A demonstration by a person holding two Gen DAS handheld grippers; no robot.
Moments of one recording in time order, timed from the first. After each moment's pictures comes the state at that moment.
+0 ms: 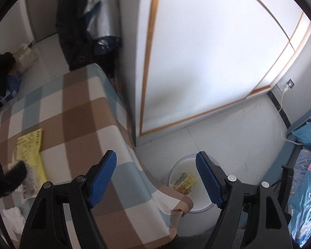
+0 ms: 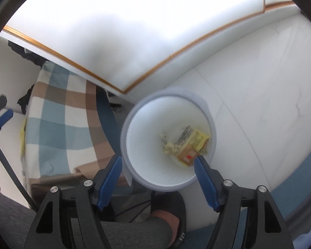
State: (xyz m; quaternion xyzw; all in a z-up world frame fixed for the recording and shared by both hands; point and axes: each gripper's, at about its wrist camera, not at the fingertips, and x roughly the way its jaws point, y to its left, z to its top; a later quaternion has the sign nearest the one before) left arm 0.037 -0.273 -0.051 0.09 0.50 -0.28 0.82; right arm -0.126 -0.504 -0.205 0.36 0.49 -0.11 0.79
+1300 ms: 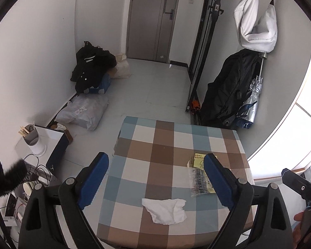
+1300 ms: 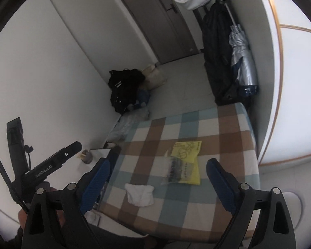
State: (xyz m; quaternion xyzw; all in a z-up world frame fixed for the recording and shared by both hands) left arm 0.044 0.044 0.041 -0.05 0.37 -0.06 0.93; right arm -0.003 -0.193 0.034 0.17 0.36 0.15 0.90
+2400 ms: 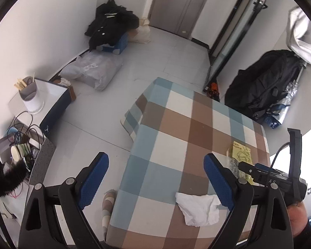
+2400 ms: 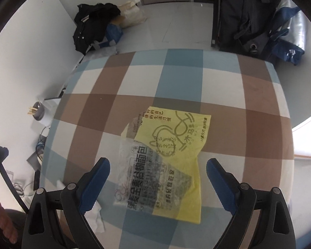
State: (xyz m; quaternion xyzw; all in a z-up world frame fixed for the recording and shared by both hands) left arm 0.088 0.119 -0.036 -0.13 0.47 -0.02 0.87; right arm 0.143 -0.138 -0.109 0.05 0.55 0.08 0.83
